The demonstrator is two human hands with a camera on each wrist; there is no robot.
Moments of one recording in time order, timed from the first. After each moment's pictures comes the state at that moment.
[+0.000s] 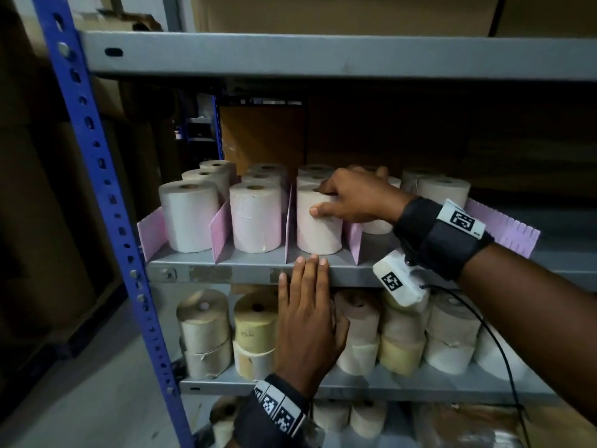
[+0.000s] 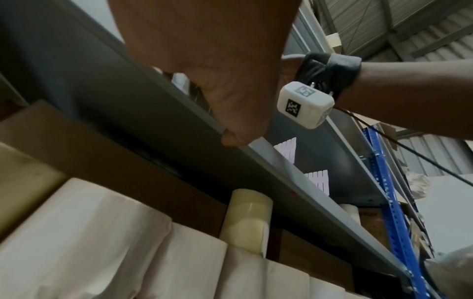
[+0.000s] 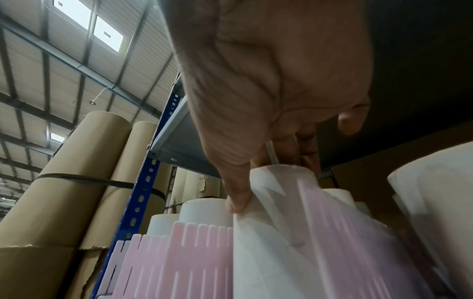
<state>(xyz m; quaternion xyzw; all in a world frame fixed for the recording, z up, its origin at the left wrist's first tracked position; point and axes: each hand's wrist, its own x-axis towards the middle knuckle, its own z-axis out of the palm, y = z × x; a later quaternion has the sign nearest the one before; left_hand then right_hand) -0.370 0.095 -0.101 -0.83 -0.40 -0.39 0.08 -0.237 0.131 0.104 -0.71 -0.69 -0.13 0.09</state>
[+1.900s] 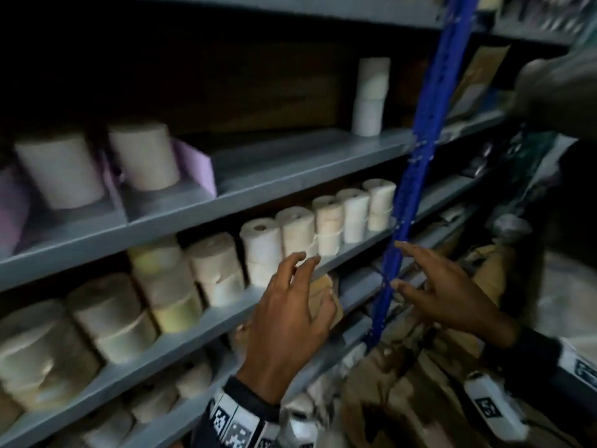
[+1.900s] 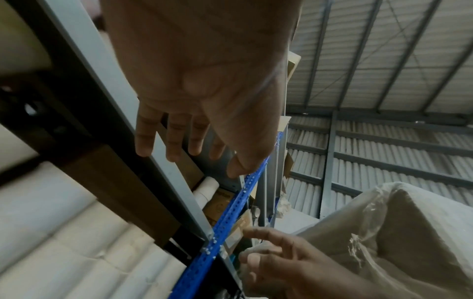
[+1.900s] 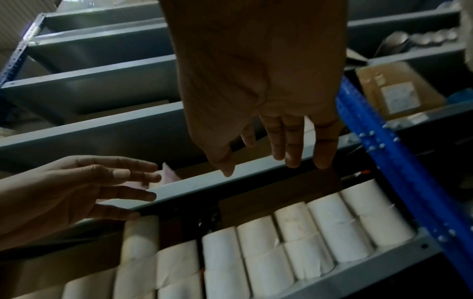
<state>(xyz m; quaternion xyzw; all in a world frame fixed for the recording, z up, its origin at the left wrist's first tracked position) -0.159 -0.159 -0.096 -0.91 -0.10 -0.30 -0.26 0.028 -0.370 -0.097 -0.88 -0.38 -0.09 0.26</state>
